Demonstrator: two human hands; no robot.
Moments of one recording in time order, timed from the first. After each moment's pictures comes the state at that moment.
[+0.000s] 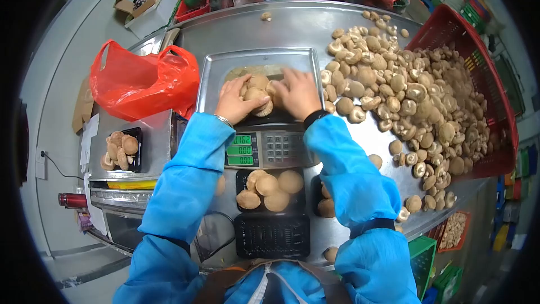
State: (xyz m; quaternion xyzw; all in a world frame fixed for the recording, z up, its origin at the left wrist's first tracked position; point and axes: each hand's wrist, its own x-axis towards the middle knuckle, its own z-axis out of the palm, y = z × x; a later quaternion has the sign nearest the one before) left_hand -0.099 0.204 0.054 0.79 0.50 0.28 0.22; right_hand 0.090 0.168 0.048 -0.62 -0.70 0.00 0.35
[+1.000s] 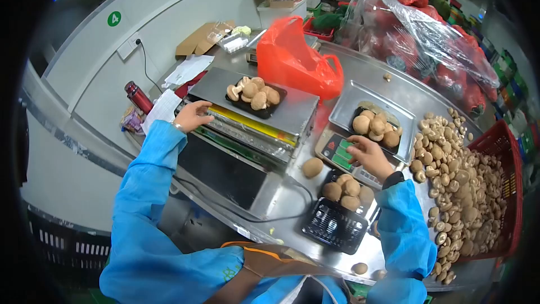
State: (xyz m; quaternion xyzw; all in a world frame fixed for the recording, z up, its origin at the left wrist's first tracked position) left_hand -0.536 0.008 0.160 0.65 0.69 0.25 0.19; right_hand -0.035 0.052 0.135 -0.47 -0.65 0.55 0.25
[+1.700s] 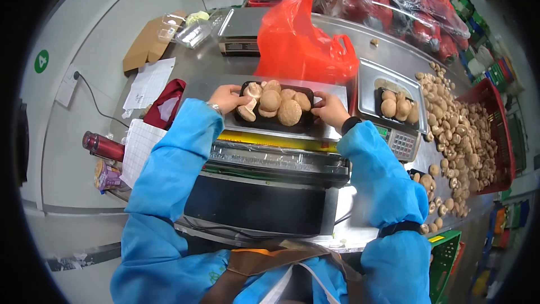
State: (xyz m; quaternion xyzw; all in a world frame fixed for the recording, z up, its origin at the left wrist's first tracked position) left_hand -0.573 0.192 0.107 0.61 0.57 0.25 0.48; right_hand -0.281 0.153 0.101 -0.60 -0.53 0.52 0.29
